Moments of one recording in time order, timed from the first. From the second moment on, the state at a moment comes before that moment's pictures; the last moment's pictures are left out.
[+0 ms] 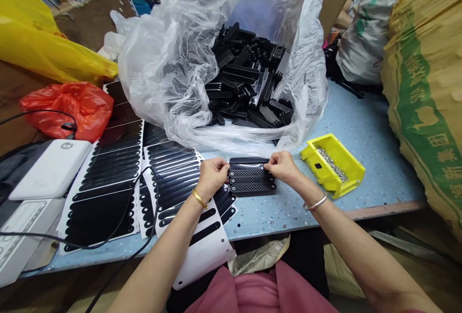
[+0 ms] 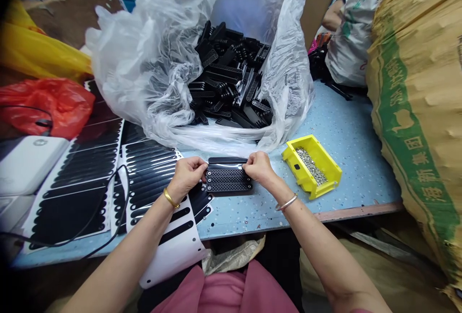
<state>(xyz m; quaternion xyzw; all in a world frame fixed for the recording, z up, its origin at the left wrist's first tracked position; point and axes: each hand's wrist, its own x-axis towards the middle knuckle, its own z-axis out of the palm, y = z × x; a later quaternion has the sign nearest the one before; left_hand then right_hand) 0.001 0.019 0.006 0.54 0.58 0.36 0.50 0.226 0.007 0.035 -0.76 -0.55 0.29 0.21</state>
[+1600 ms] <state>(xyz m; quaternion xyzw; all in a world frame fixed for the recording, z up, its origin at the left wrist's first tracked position) 0.002 0.019 0.005 0.66 0.59 0.32 0.36 0.233 -0.012 0.028 -0.72 -0.53 0.29 0.33</state>
